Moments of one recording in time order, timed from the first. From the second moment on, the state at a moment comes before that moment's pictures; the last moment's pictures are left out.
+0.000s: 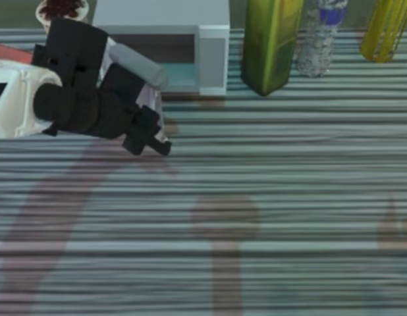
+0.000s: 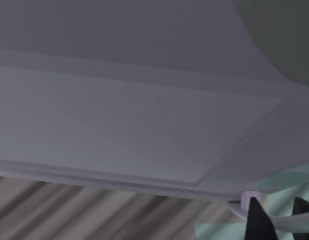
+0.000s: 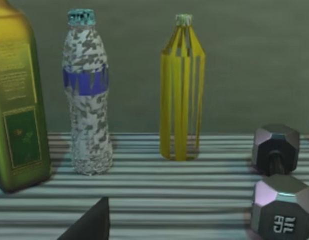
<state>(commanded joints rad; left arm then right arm) -0.35 1.75 1.05 -0.20 0.27 0.29 0.00 0.00 0.00 0.00 0.00 0.00</state>
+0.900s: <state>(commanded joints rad) -0.34 1.75 1.05 -0.22 0.30 0.32 0.00 0.00 0.00 0.00 0.00 0.00</state>
